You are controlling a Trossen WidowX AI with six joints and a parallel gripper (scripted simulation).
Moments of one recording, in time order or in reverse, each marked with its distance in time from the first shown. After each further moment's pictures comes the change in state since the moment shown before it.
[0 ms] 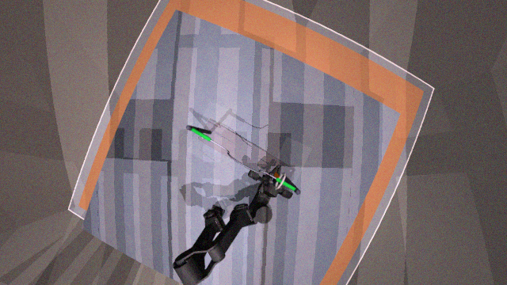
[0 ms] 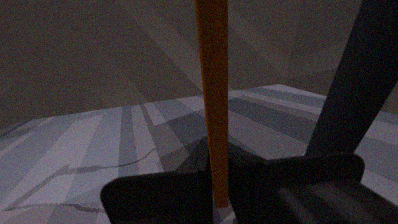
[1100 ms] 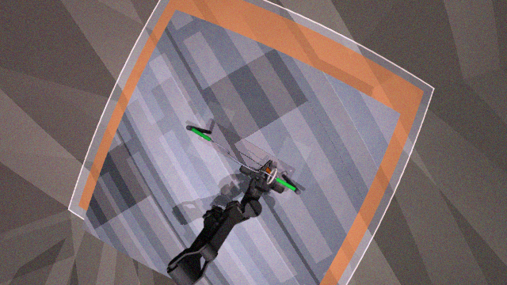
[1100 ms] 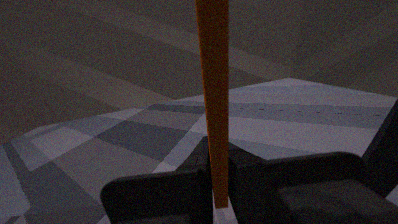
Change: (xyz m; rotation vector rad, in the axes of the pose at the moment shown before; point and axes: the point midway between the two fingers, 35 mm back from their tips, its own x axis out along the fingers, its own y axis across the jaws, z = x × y) arm 0.001 0.040 0.001 0.055 0.005 0.012
